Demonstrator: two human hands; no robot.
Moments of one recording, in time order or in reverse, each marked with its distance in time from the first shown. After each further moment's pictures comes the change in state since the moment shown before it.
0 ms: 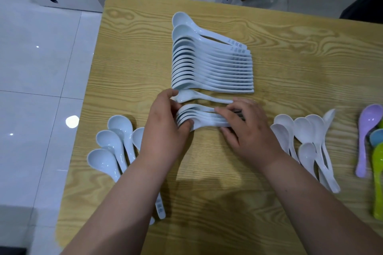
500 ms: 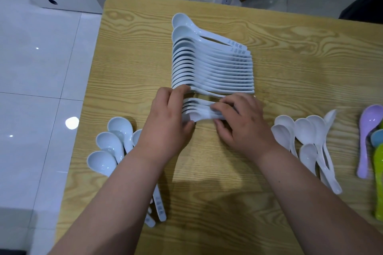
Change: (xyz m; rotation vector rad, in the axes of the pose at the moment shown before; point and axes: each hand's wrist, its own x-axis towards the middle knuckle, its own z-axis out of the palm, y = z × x) left_hand 0.014 -0.004 -0.003 0.352 -0.059 0.319; right_hand 0.024 -0.006 0.003 -0.013 0.077 -0.036
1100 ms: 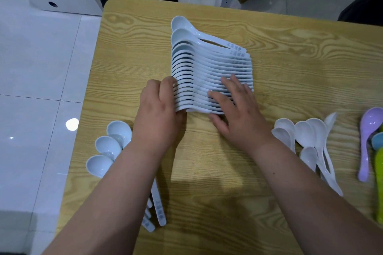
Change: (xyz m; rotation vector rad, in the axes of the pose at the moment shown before) left_hand 0.020 -0.012 -0.002 0.145 0.108 -0.026; right_hand 0.015 0.009 0.012 -0.008 -0.090 0.059
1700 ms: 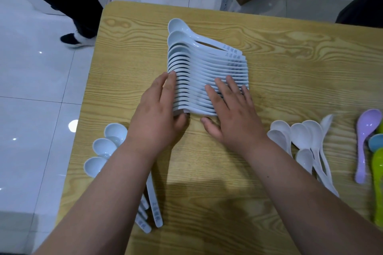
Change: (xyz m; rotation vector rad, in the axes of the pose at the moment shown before) left_hand 0.005 -0.001 -0.007 0.052 -0.112 0.095; right_hand 0.006 -0.009 -0.008 -0.163 -0.116 0.048
